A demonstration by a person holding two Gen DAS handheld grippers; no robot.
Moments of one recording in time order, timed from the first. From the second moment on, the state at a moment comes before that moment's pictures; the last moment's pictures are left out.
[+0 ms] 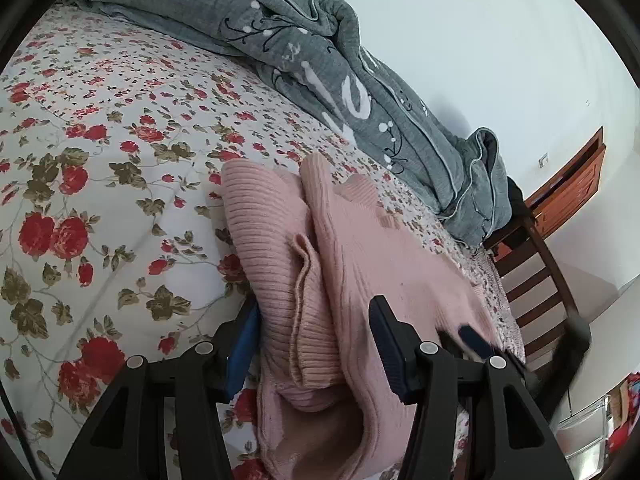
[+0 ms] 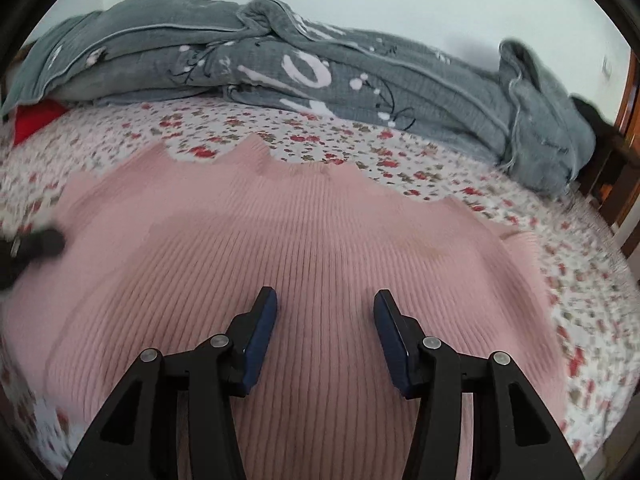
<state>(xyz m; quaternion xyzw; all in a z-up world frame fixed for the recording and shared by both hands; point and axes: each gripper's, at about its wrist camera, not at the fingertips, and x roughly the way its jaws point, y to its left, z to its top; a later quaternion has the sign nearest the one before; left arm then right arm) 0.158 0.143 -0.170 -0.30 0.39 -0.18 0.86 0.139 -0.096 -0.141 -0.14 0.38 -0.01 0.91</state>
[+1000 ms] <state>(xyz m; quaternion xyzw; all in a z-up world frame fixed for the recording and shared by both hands) 0.174 0.129 -0.178 -0.28 0.40 -0.17 0.86 0.141 -0.102 -0.150 -0.12 0.35 0.01 0.93</state>
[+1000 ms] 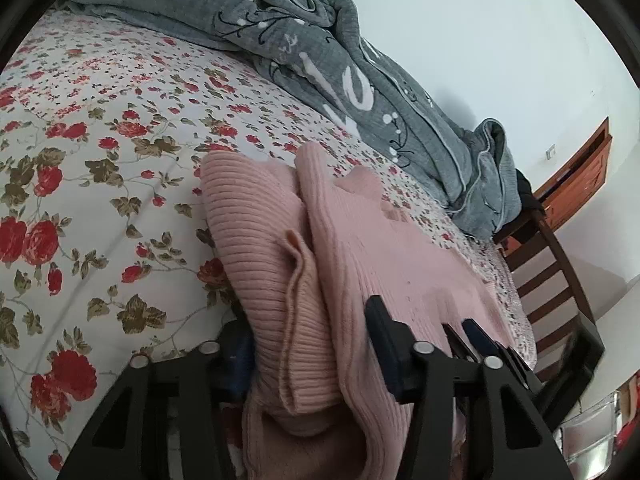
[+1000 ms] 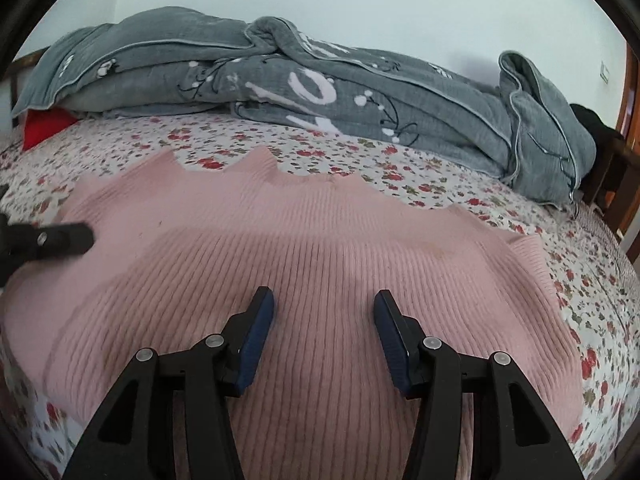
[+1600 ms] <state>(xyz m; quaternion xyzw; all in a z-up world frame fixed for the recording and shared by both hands) 0.170 0.124 -0.156 -0.28 0.41 -0.12 0.86 0.117 -0.172 -0.117 -0.02 0.32 0.11 0.94</state>
